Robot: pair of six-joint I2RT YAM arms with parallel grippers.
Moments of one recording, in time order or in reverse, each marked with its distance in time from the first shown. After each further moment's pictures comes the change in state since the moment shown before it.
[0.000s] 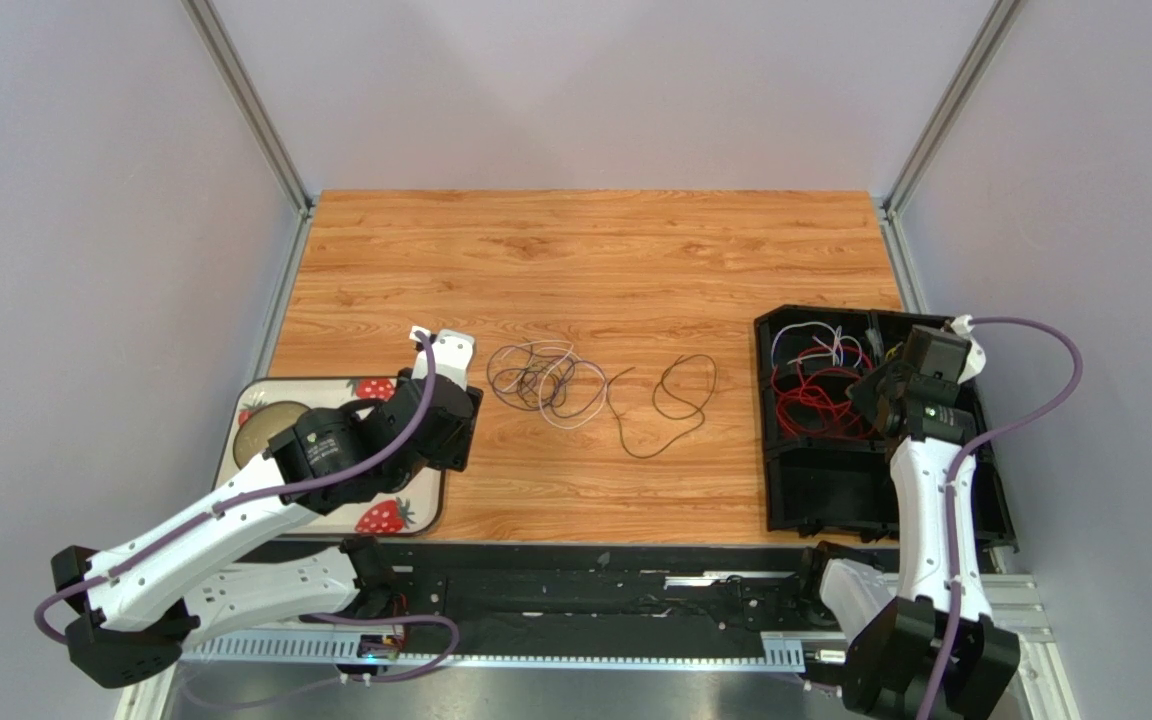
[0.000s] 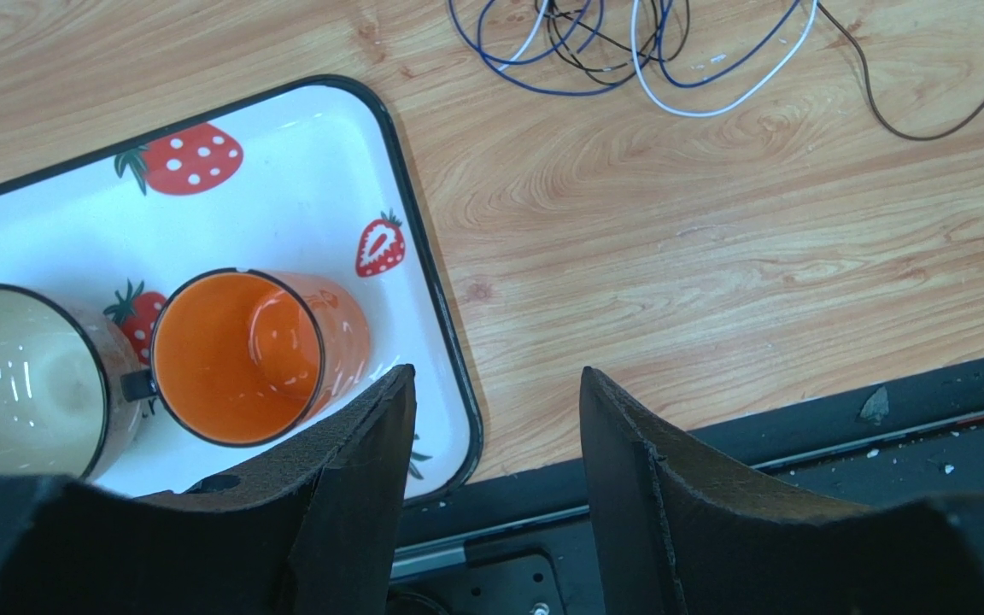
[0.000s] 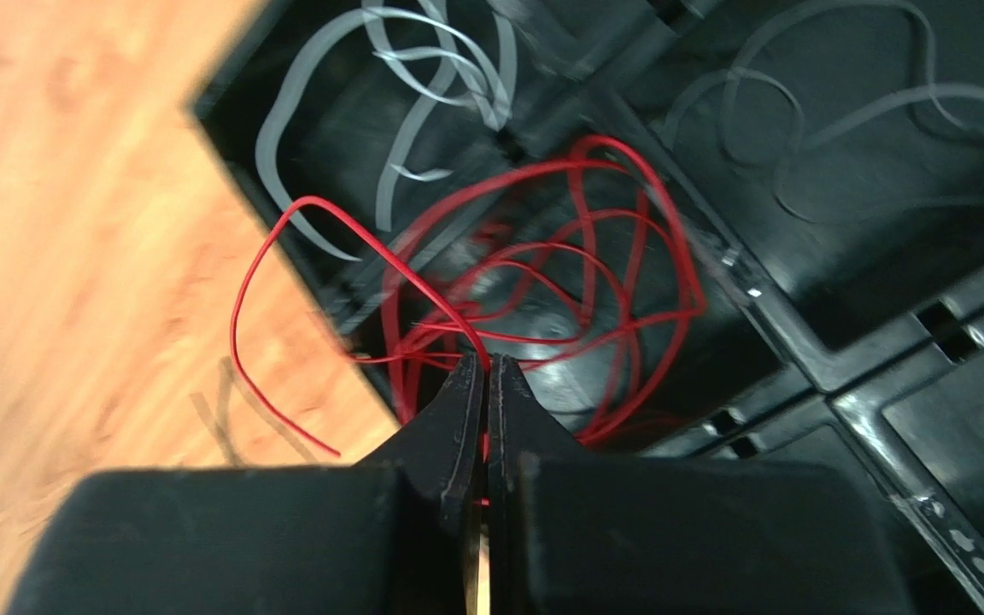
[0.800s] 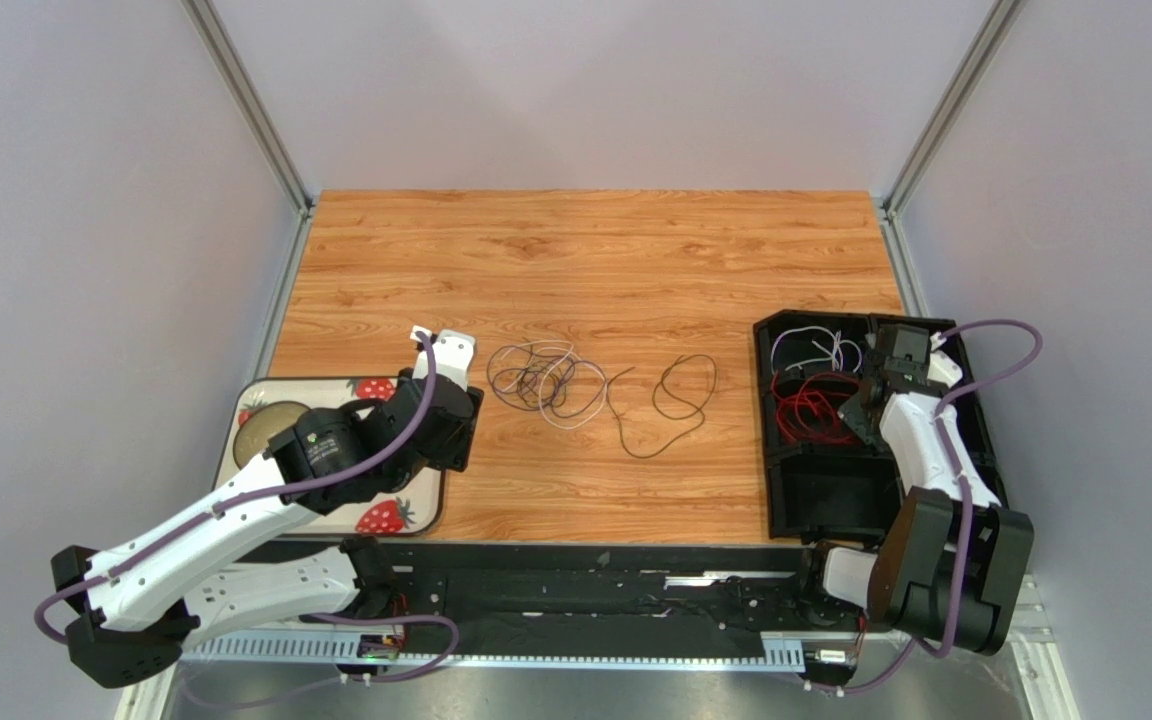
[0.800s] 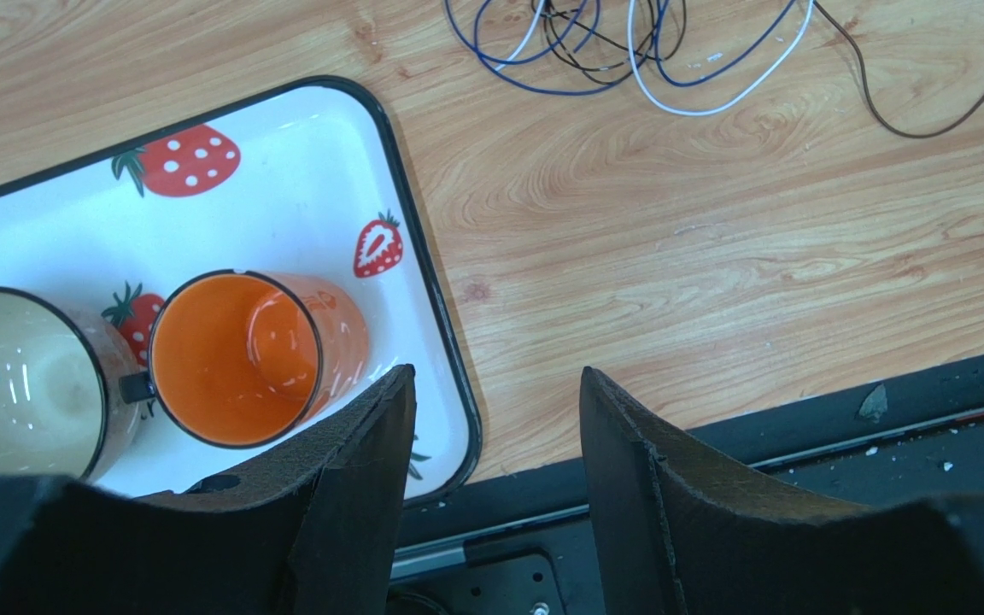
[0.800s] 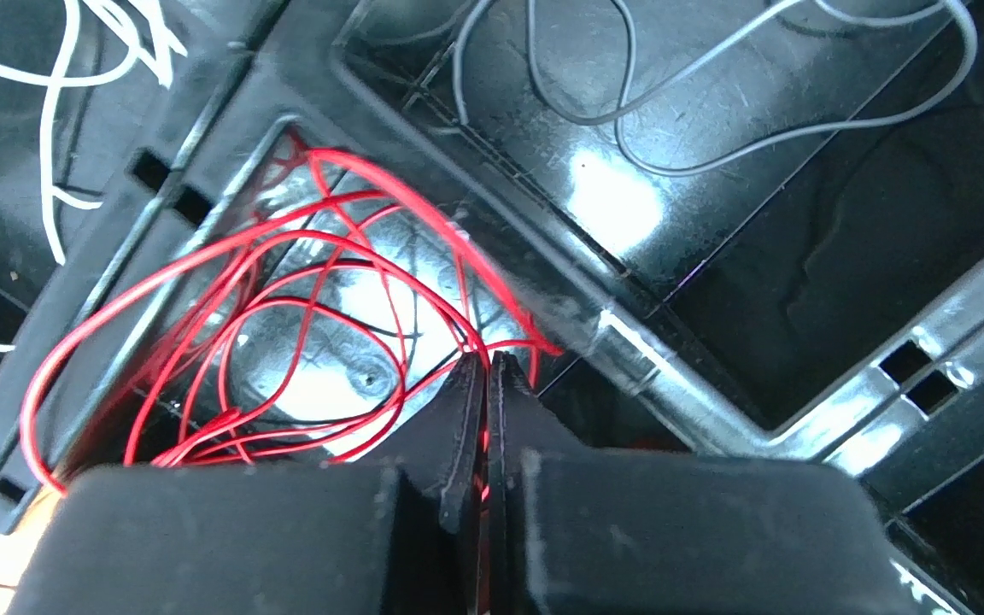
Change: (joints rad) left arm 0.000 0.001 0.000 0.003 0.005 0.004; right arm 0.029 0.314 -0.047 -0.010 0.226 0.014
